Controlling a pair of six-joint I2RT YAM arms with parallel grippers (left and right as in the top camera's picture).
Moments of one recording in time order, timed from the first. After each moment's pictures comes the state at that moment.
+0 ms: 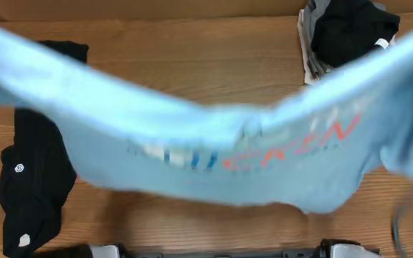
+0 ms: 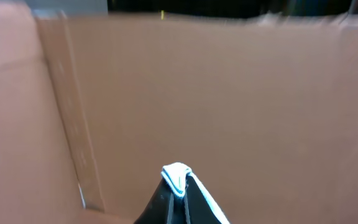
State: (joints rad) left arm 0.15 1.55 2.87 -1.26 -0.03 -0.07; right arm -0.06 1.40 2.63 -1.25 -0.26 0.02
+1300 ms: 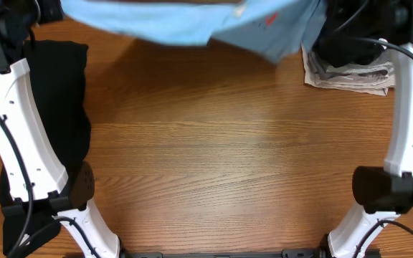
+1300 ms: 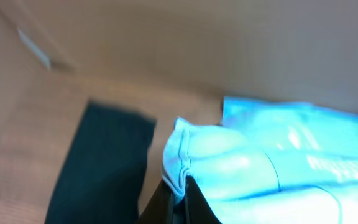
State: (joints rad) left arm 0.15 2.04 2.83 -1.47 0.00 -0.09; right arm -0.02 1.97 2.39 -1.17 -0.38 0.07
